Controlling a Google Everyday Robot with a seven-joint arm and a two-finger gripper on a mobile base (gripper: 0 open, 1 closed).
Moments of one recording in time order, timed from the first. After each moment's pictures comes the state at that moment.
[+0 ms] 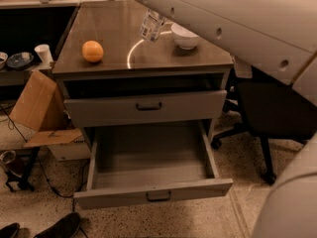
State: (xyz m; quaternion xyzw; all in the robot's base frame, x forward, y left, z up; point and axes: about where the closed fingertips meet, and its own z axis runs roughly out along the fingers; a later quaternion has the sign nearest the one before) arm 0.779 -0.063 1.075 -0.74 0.29 -0.60 0.05
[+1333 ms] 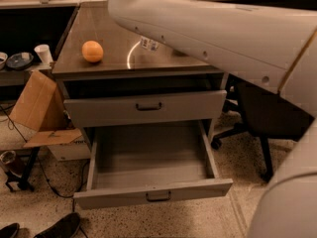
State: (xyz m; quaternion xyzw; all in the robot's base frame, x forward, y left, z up) arm 0.782 -0.036 1.050 -0.74 0.22 -0.63 0.01
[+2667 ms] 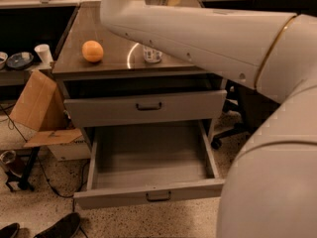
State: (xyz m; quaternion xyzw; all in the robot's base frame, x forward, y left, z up) arm 0.794 -0.021 1.026 -0.76 0.17 -0.63 -0.04
